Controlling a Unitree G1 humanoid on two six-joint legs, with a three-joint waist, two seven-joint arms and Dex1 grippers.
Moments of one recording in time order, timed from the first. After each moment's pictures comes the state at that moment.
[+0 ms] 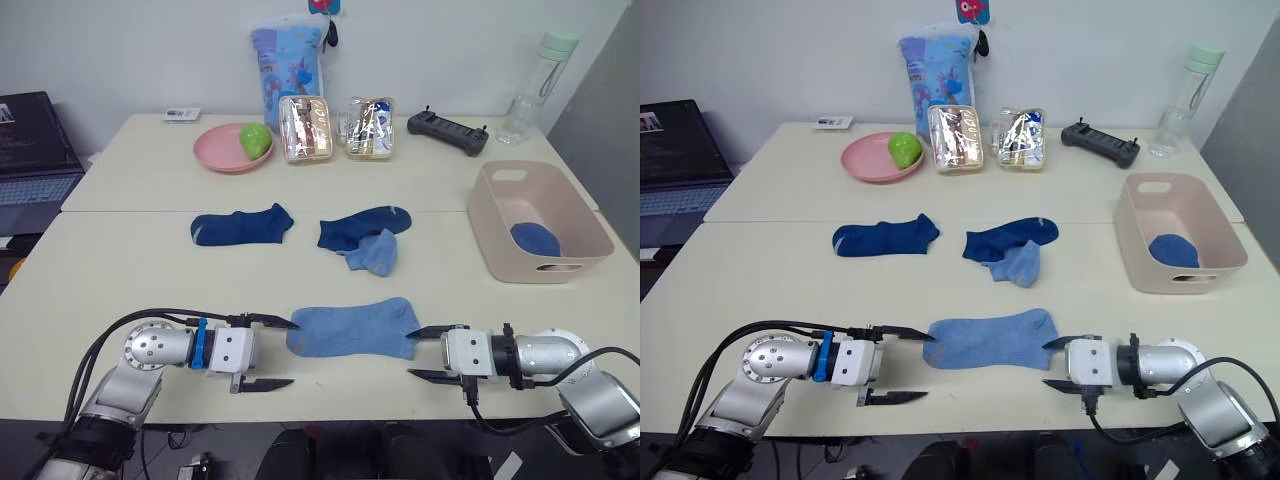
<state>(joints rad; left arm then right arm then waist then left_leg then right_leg) -0.13 0.73 -0.14 0.10 -0.14 -0.42 -1.29 -0.03 -0.79 0.23 -0.28 0.05 -0.02 1.03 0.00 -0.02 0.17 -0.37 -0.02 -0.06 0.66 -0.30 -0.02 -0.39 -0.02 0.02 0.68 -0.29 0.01</state>
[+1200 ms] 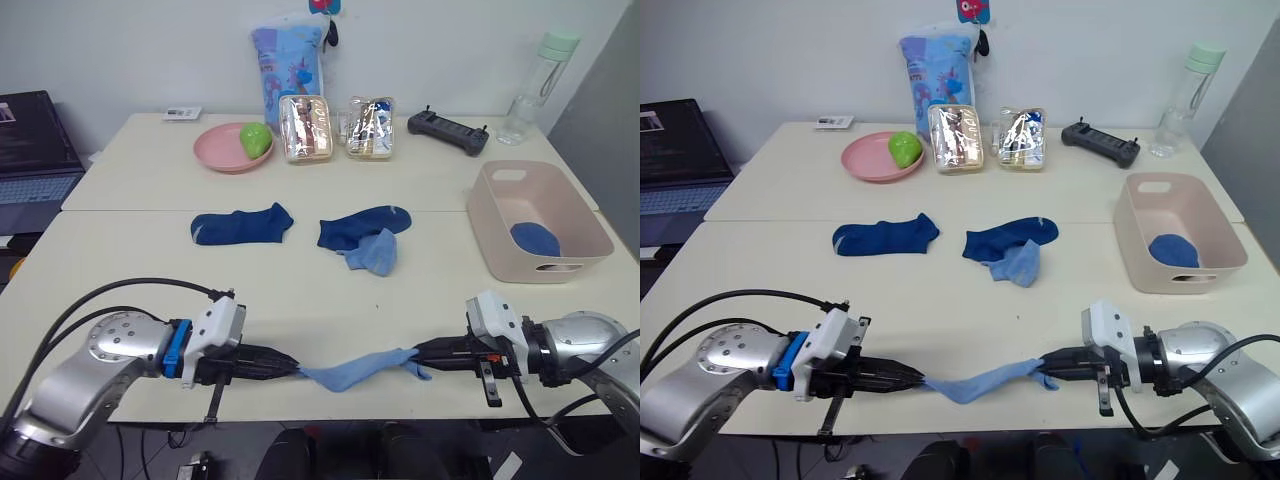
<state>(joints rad) 0.02 1.01 0.00 -0.44 -0.76 0.43 -1.26 -0.02 -0.94 0.02 -0.62 0.70 0.62 1.08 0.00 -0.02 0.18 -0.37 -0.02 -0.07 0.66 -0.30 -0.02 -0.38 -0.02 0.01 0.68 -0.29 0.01</state>
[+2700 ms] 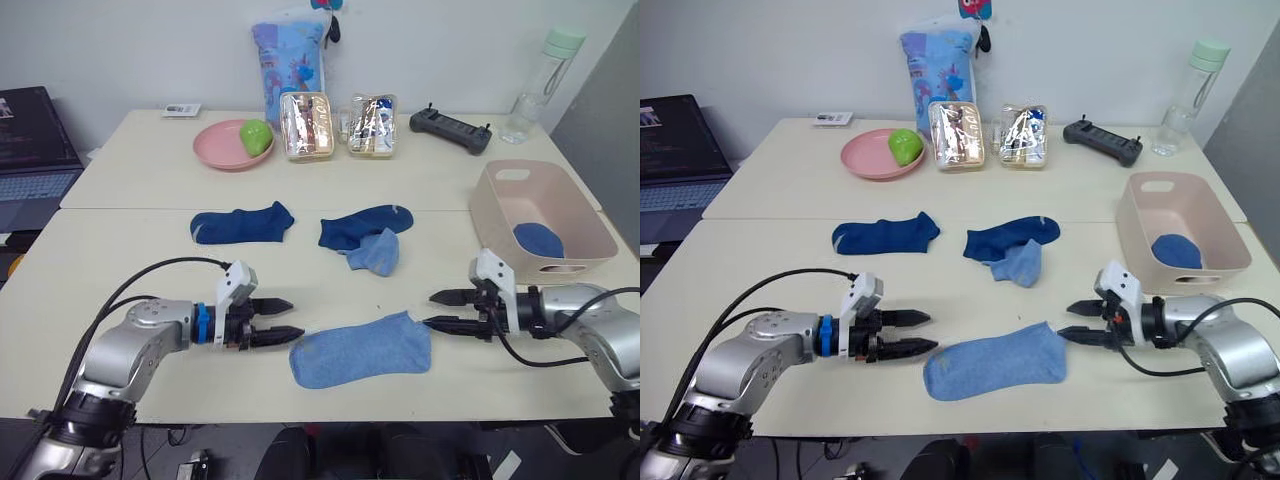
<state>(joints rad) -0.18 0.75 -0.06 -0.15 -0.54 0.63 -1.12 -0.23 -0.86 0.05 -0.26 0.50 0.72 1.07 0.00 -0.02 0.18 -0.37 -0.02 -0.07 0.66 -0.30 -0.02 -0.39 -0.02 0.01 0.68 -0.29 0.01</state>
